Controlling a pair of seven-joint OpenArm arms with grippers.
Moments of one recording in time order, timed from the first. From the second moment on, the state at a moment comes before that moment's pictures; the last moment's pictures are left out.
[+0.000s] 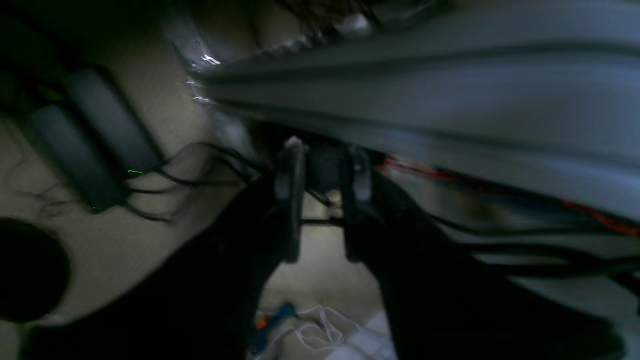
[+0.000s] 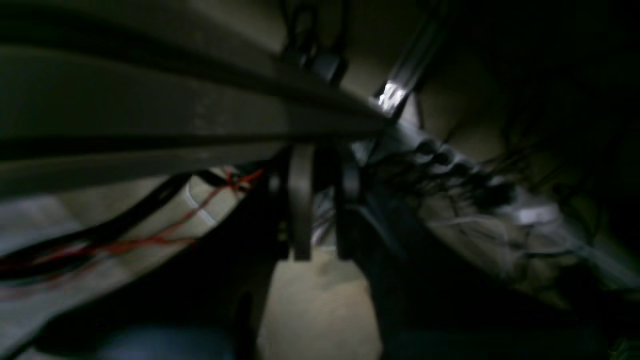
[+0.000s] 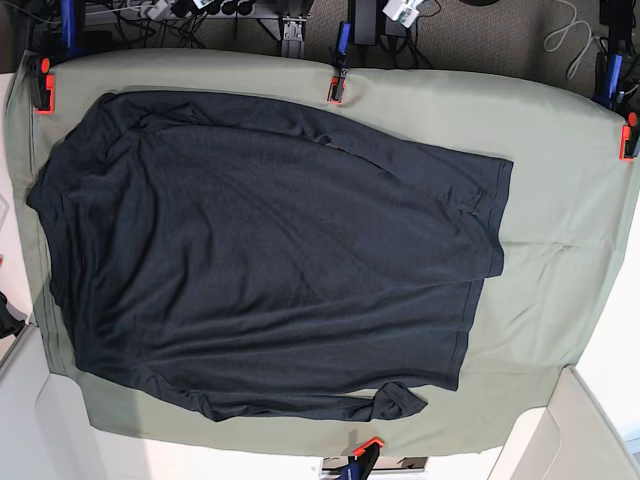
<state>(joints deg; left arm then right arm) 31.9 -9.1 -0.1 60.4 -8.2 -37.8 9.0 -38.7 14.0 -12.0 72.0 2.1 23.3 -6.0</state>
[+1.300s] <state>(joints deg) 48.2 -25.0 -22.7 106.3 -33.9 -38.0 17.7 -33.3 17.5 16.9 100.6 23.5 8.3 -23.6</state>
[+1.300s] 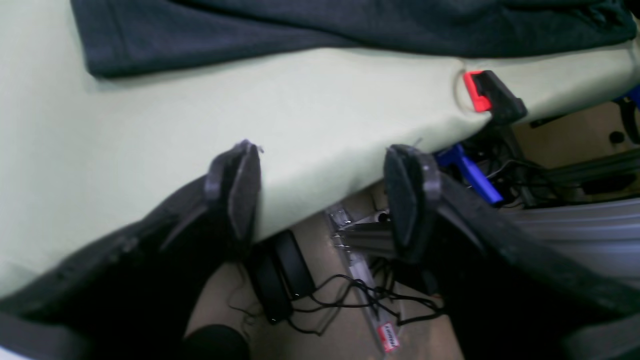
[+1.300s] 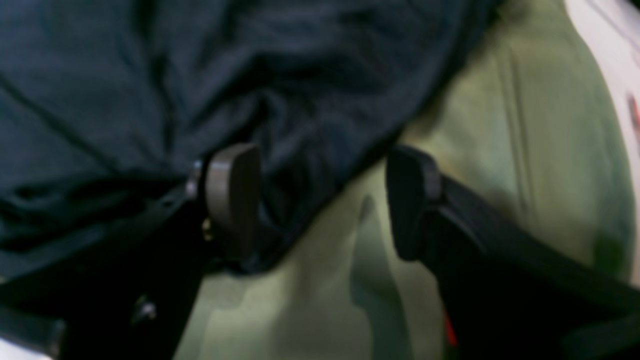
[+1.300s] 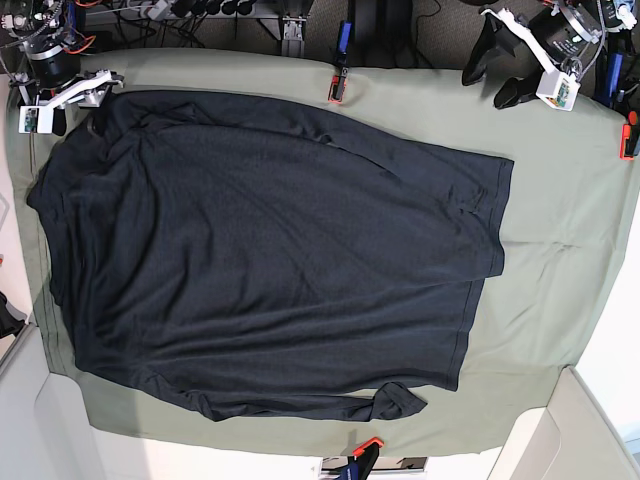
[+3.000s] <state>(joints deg) 23.9 -24.7 -19.4 84.5 -35.7 -32.8 21.7 -29.3 8.4 18.8 97.3 25.6 6.1 -25.0</state>
